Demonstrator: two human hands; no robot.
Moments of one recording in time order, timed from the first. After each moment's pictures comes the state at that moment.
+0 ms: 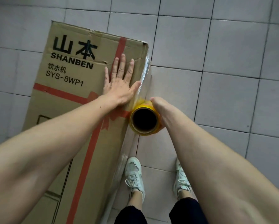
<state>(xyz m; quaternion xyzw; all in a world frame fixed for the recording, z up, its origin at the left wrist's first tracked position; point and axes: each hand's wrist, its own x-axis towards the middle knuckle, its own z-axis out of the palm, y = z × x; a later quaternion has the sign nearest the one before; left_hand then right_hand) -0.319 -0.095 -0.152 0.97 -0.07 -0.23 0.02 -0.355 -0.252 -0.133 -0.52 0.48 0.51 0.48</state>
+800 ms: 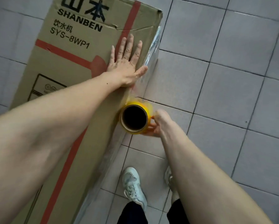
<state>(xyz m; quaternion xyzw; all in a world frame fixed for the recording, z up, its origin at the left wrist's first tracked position) -0.369 -0.093 -0.149 0.97 -0.06 -0.25 0.03 -0.479 -0.244 -0.160 -0.41 0.57 0.46 0.55</state>
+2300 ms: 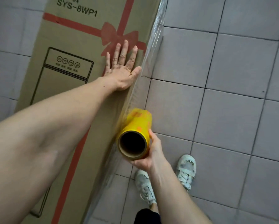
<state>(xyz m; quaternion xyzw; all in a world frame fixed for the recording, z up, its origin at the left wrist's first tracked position) -0.495 -0.057 -0.157 0.96 -0.06 -0.28 0.04 -0.695 -0.188 -0.153 -0.02 0.63 0.42 0.66</state>
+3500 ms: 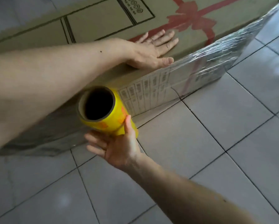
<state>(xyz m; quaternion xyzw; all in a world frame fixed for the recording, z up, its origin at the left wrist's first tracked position) -0.581 -0.063 -0.141 0.97 0.05 -0.21 0.08 -0.726 -0.218 -0.238 -0.26 0.19 0.73 0.60</state>
